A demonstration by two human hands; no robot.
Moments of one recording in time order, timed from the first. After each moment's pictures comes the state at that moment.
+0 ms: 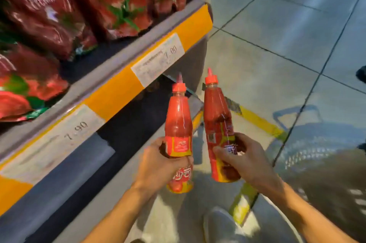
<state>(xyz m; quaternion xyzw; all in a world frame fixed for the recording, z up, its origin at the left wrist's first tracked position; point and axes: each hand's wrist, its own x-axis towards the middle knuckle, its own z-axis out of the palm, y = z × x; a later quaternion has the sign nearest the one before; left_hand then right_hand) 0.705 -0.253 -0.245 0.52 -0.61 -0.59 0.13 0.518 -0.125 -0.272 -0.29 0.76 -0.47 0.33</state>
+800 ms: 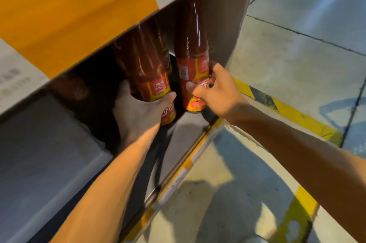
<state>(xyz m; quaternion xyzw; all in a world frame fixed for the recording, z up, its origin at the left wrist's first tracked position) 0.684 -0.376 -0.310 0.59 -0.61 -0.38 0.37 0.514 -0.327 -0.334 -0.38 0.68 -0.54 0.32</state>
